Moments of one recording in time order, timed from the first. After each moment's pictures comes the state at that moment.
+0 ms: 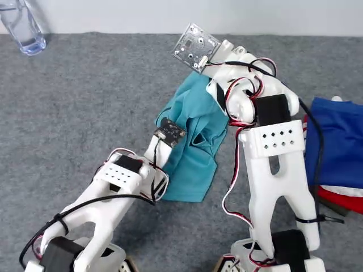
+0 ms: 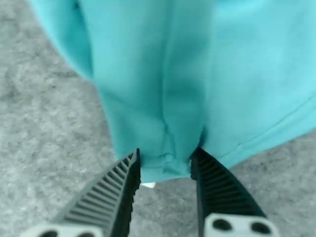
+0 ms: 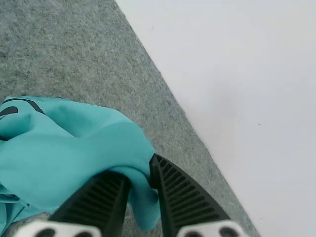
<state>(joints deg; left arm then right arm) 20.7 -16.9 54.0 53.0 -8.5 -14.0 -13.8 -7.6 62.2 47.0</state>
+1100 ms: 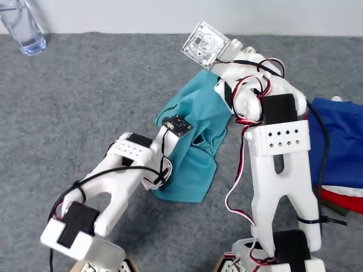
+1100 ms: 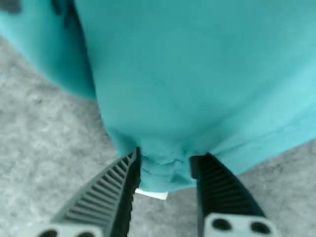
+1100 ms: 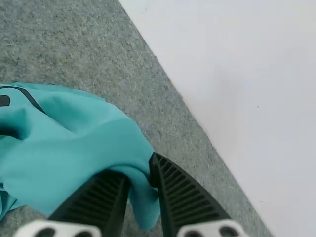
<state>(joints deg) 18.6 3.7 35.3 63.0 -13.6 -11.3 -13.8 -7.6 63.4 47.0</state>
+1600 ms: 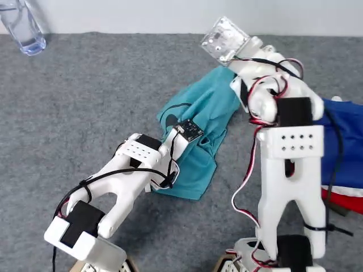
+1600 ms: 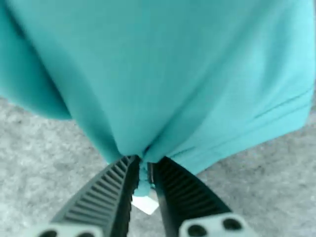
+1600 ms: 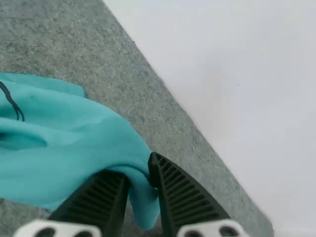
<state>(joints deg) 22.3 3.7 34.8 63.1 -14.1 -5.5 -16.5 -7.6 63.4 47.0</state>
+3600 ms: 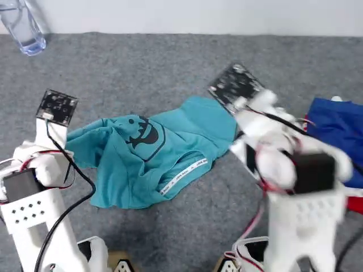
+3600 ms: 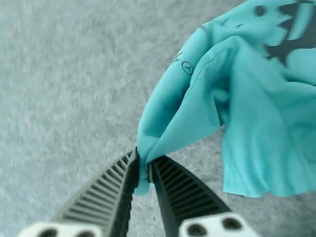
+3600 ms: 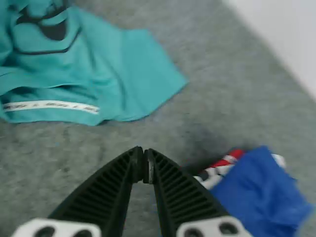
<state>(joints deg) -25.6 -46.5 38.5 78.1 -29.7 -12.5 -33.5 -3.3 99.8 33.4</state>
